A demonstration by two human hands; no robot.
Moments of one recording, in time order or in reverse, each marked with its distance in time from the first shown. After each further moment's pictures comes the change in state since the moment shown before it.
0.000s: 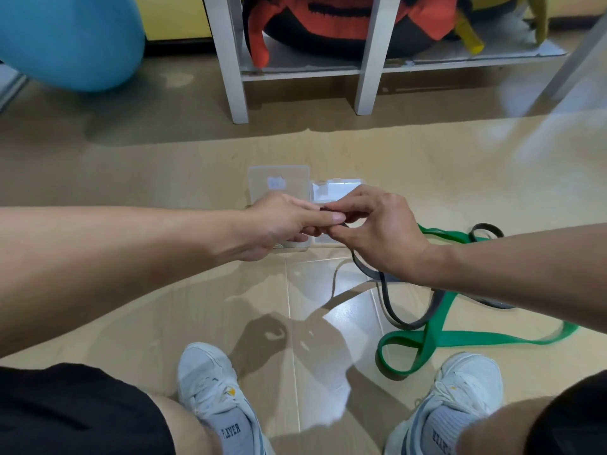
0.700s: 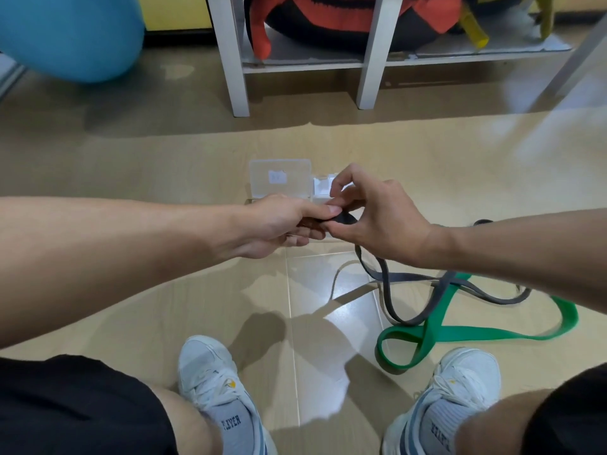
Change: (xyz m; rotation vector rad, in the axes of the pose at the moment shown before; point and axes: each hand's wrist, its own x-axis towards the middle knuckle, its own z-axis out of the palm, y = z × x) left_hand 0.000 -0.005 0.000 -0.147 -0.054 -0.130; right_hand 0.007 -0.006 -0.005 -0.024 -0.109 -0.155
